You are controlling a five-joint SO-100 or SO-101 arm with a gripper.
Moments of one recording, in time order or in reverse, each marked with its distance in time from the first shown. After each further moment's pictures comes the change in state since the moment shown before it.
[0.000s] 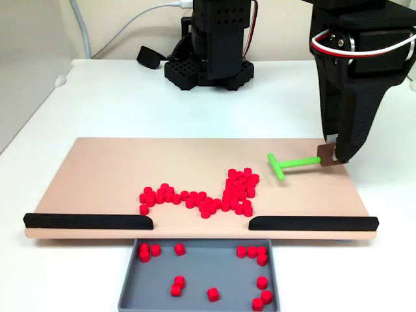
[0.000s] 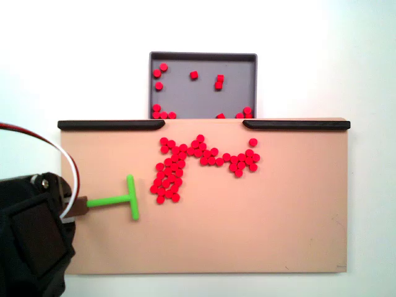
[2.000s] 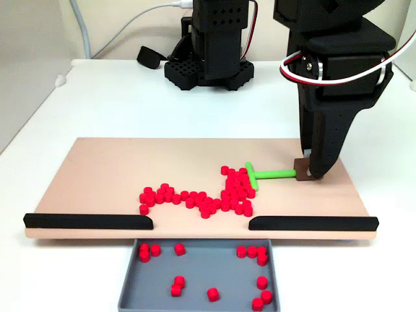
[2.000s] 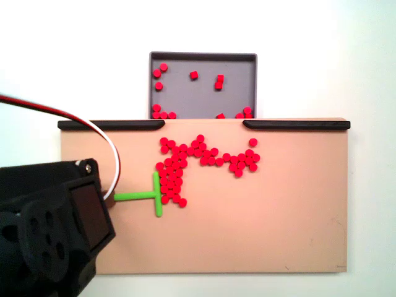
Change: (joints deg) arm 4.5 -3.3 -0.7 0.0 -0.7
